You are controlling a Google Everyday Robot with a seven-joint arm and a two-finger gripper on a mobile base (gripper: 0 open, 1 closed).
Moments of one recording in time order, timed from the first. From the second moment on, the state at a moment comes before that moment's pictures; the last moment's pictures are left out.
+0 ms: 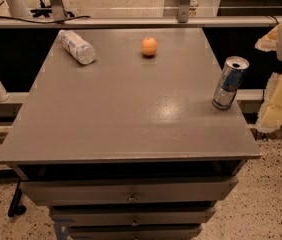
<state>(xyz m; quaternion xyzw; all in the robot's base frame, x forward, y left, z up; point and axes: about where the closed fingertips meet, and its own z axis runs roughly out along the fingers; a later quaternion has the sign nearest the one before) 0.438 -0.216 0.977 -0.60 0.78 -0.04 0.16</state>
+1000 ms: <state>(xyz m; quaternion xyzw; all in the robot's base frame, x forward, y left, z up) 0.447 -0.235 0.962 -0.59 0.79 -0.03 0.19</state>
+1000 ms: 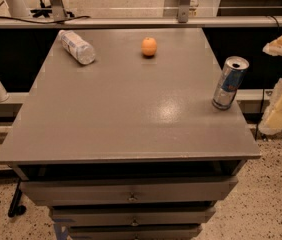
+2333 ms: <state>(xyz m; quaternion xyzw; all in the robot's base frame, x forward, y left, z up) 0.501 -0.277 0.909 -0.41 0.82 0.10 0.40</state>
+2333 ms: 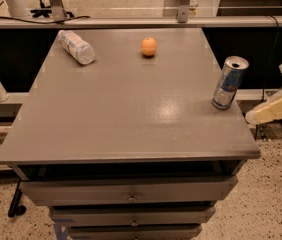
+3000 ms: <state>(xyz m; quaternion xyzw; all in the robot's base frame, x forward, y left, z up) 0.535 -0.255 0.881 -0.32 0.78 0.22 0.50</state>
